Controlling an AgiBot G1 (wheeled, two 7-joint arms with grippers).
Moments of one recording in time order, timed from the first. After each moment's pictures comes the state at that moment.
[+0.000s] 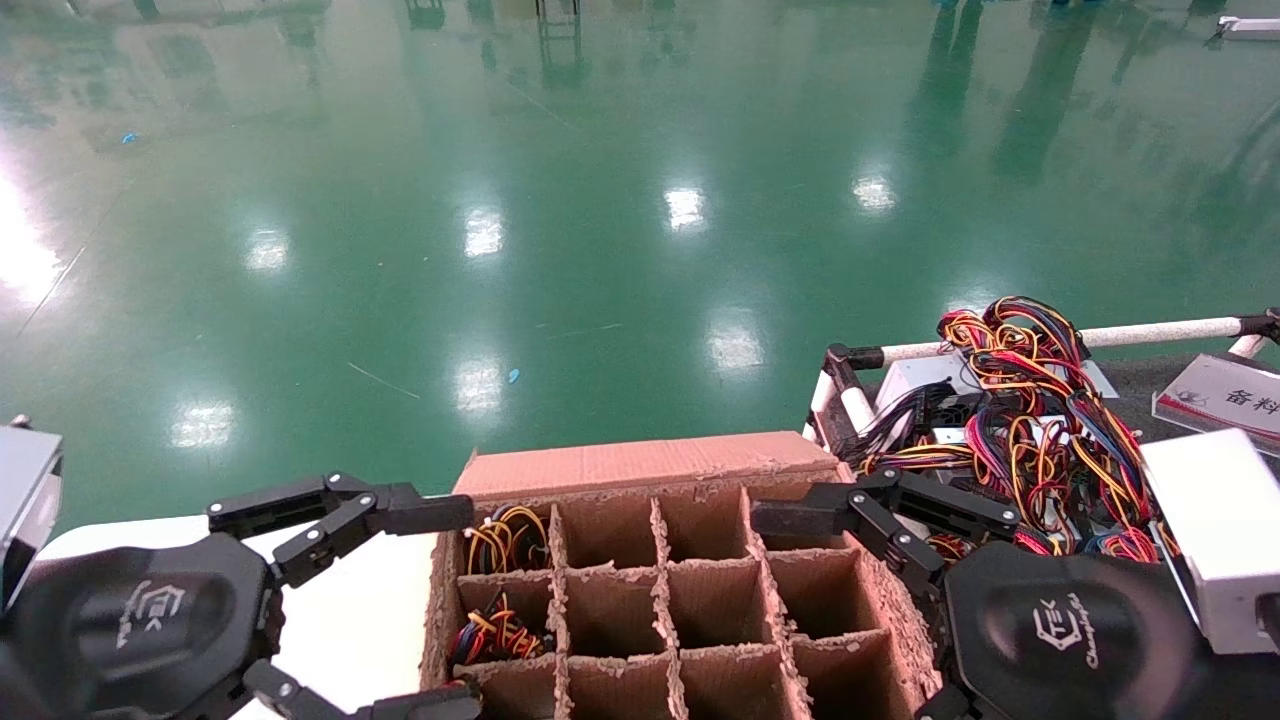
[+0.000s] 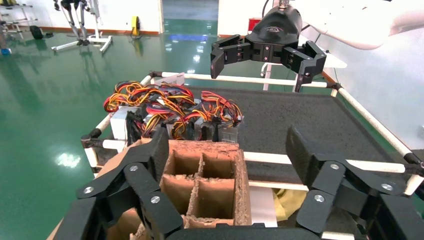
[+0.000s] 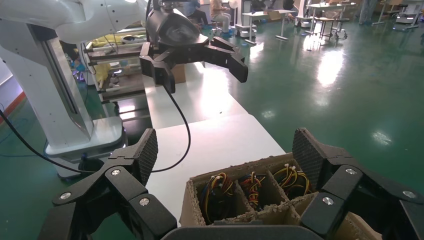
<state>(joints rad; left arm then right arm) -1.09 0.57 0.37 -1.26 0.66 1.45 -0.13 1.08 -0.61 -0.28 1.28 -0.73 -1.49 0.19</state>
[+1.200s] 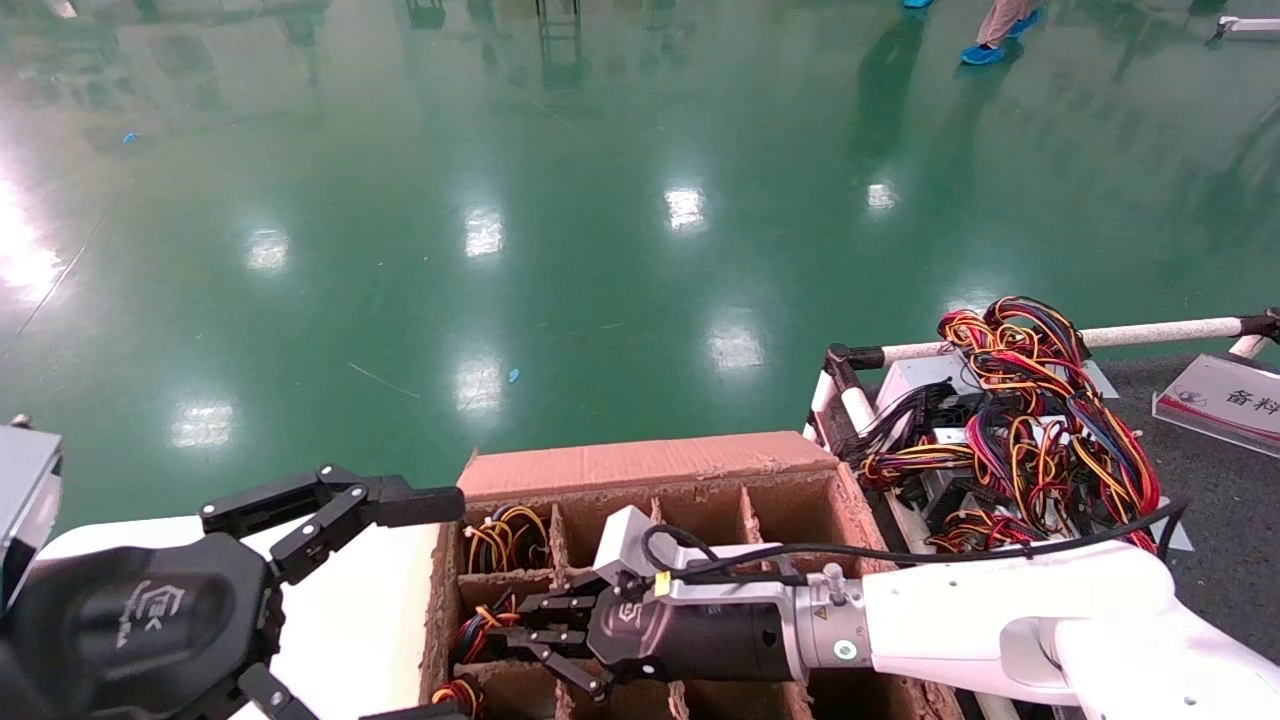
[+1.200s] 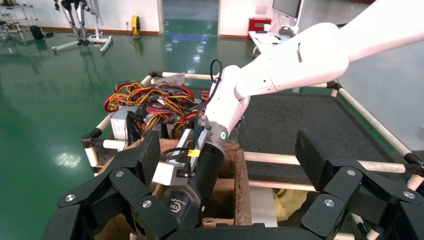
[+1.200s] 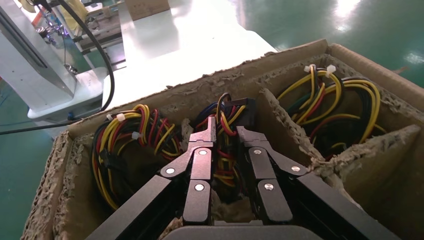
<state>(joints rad) -1.09 0.57 0.37 -1.26 0.66 1.45 -0.13 1.23 -0.94 -0.48 0.74 -1.04 -1.50 -0.03</state>
